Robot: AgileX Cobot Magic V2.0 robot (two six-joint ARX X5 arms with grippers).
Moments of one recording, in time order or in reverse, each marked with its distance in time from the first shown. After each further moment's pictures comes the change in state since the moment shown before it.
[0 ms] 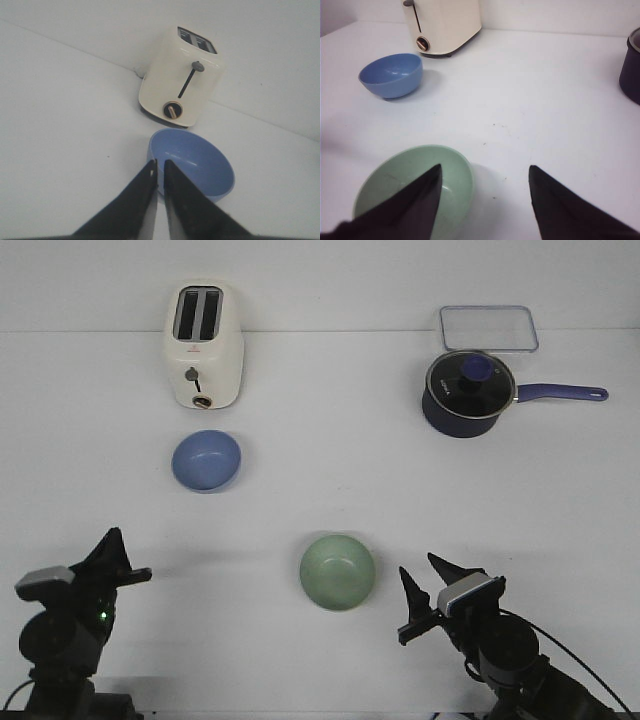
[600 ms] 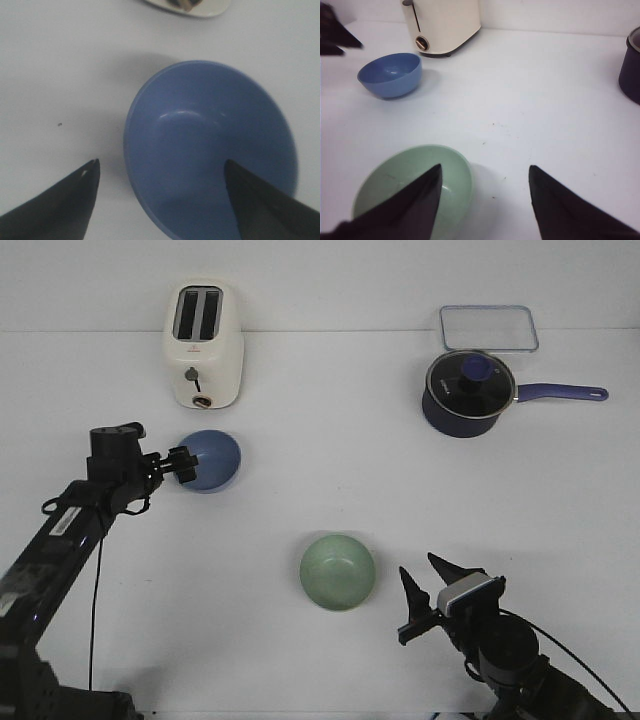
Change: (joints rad) left arm 0.001 1.191 0.742 -0.227 0.158 0.092; right arm 0.000 0.000 0.000 0.000 0.000 0.000
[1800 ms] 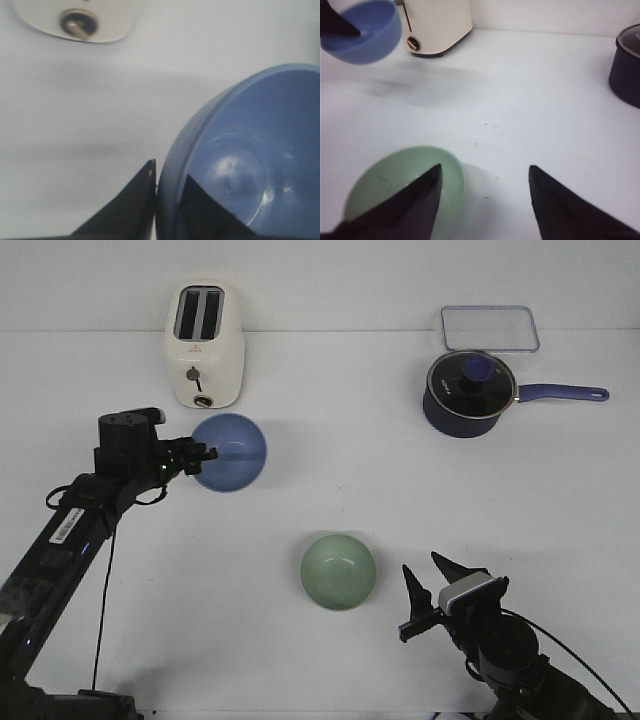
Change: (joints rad) left arm -0.108 -0.074 0.074 -0.015 0.145 0.011; right arm 0.000 0.000 0.000 -0.006 0.030 0.000
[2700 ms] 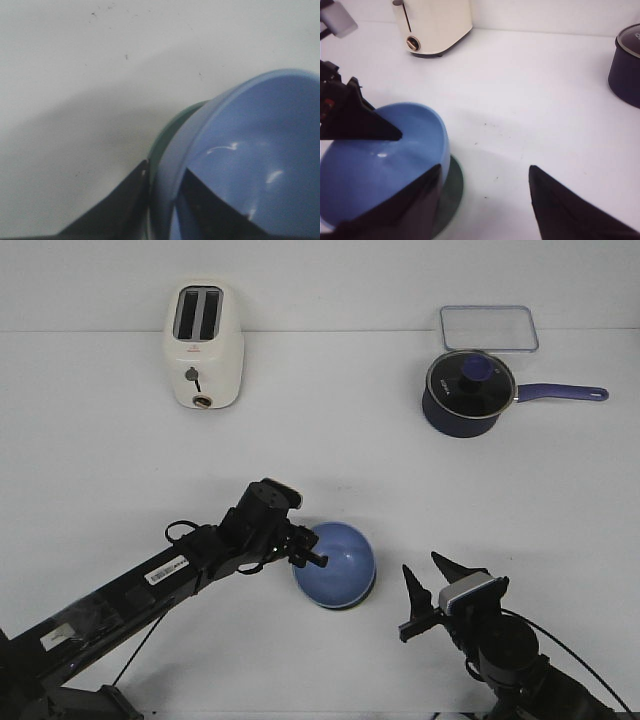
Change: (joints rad) left arm -0.578 0.039 -0.122 0.002 -0.091 -0.004; right arm 0.000 0.000 0.000 0.000 0.000 0.000
